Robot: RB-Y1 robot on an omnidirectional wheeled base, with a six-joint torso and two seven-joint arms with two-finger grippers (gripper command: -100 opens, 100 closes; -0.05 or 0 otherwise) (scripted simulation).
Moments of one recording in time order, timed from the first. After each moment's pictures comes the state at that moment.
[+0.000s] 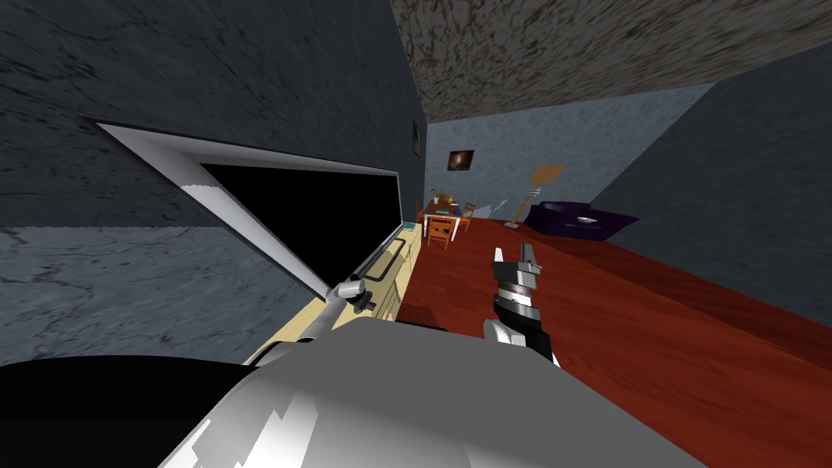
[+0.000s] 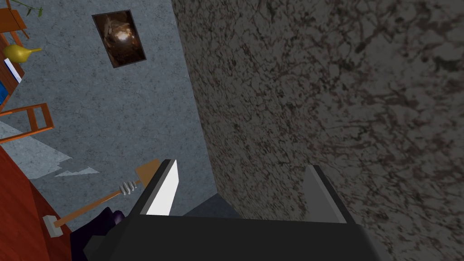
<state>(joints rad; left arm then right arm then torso) -0.05 0.38 0.11 -1.12 0.41 1.20 -0.47 0.52 0.05 0.04 -2.24 -0.03 -0.50 -0.14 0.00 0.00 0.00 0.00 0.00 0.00</state>
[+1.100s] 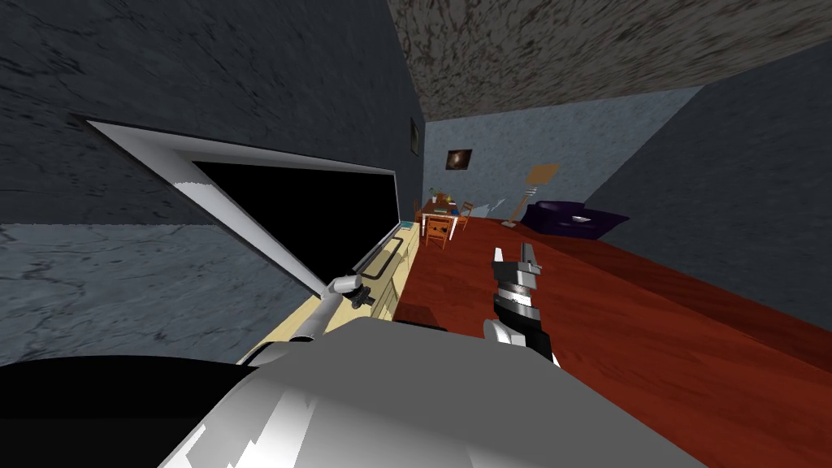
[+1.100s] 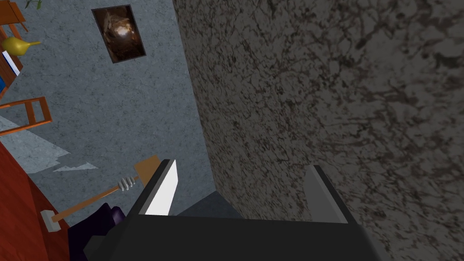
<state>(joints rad) -0.04 0.42 0.14 -1.22 0.46 1.29 -0.48 0.52 0.05 0.04 -2.24 -0.03 -0.50 -0.14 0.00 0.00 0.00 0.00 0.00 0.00</state>
